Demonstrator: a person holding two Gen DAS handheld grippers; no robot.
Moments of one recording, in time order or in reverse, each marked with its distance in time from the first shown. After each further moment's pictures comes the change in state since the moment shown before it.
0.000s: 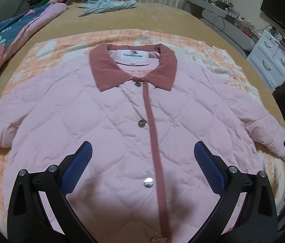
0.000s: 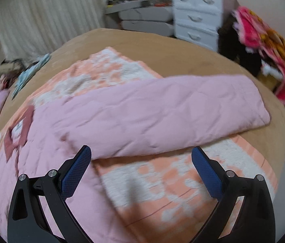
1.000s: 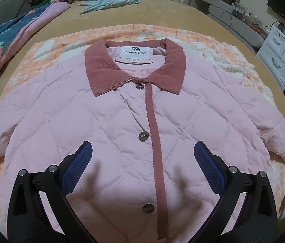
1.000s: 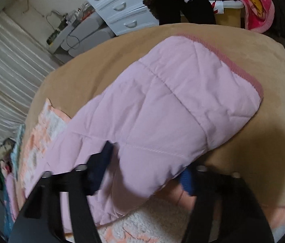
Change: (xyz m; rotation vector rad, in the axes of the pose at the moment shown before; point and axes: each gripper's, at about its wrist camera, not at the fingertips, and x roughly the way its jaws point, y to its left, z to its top) left arm 0.039 -0.006 0.017 0.003 0.019 0.067; right arm 0.086 -0.183 0.030 0.539 -0.016 0.048
